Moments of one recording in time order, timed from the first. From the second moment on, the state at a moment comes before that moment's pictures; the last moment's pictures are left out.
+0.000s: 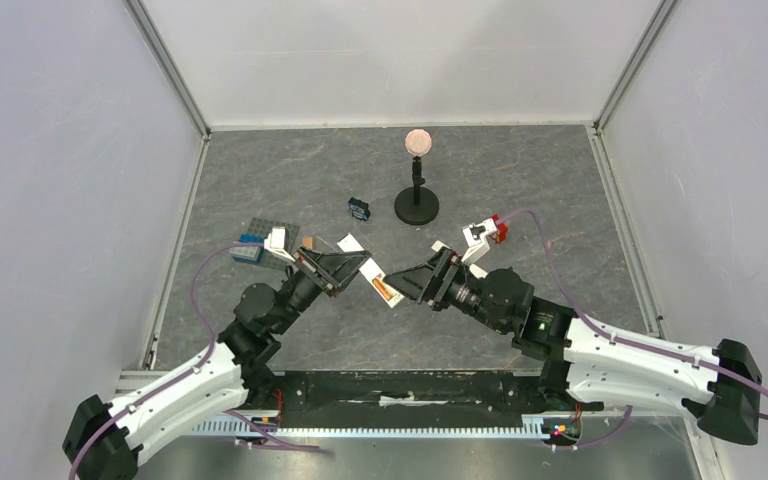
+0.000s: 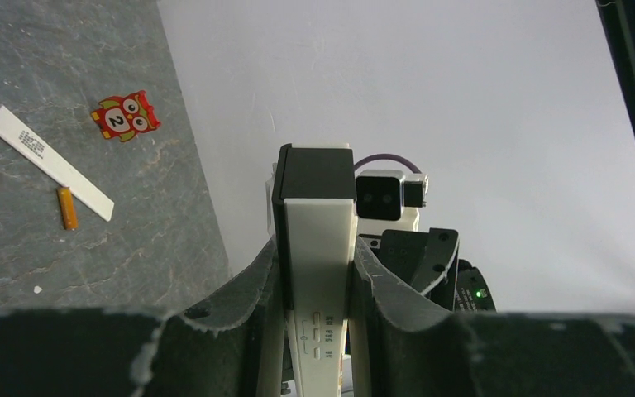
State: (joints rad) left arm -0.78 0.61 0.23 0.57 -0.05 -1.33; right arm 1.13 0.88 0.58 0.23 0.20 1.15
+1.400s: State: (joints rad) left arm -0.78 0.53 0.20 0.16 -0.07 -1.13; right arm 0.87 0.88 0.67 -0.36 0.25 0.75
